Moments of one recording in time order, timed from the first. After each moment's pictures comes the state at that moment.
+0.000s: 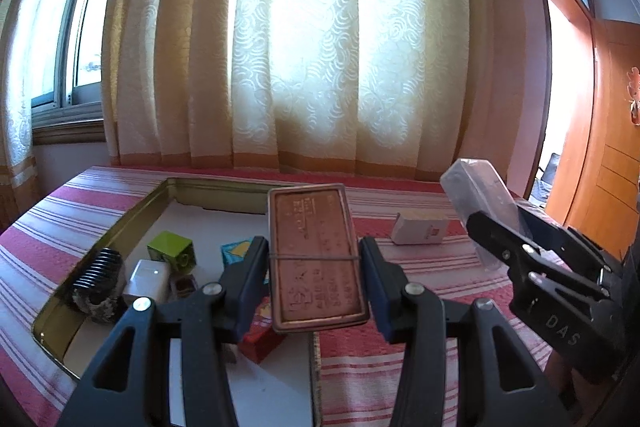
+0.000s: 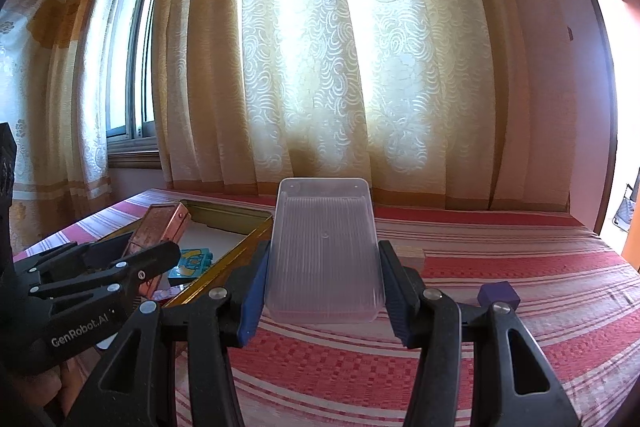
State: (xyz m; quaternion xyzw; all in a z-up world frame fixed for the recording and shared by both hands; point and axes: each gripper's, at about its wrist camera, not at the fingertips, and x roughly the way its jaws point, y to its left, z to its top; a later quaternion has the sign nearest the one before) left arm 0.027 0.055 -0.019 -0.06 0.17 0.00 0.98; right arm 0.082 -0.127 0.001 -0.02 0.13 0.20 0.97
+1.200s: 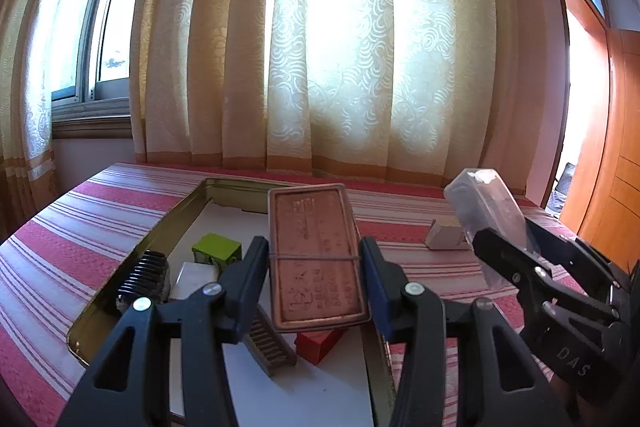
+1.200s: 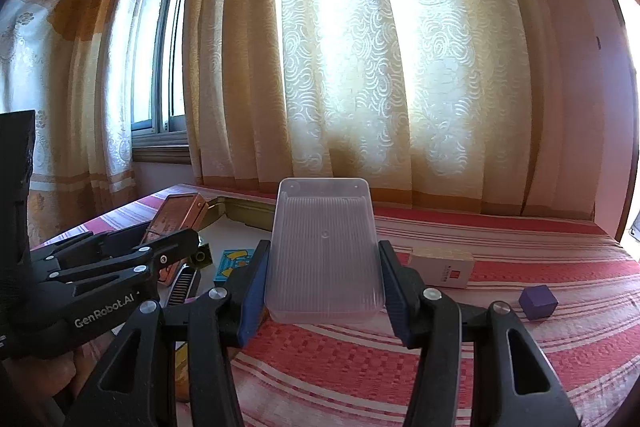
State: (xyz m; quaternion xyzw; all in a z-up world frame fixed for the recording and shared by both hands) left arm 0.021 0.090 -0.017 -0.07 0.17 0.03 0.98; right arm 0.067 -0.087 0.000 -0.03 0.13 0.24 0.96
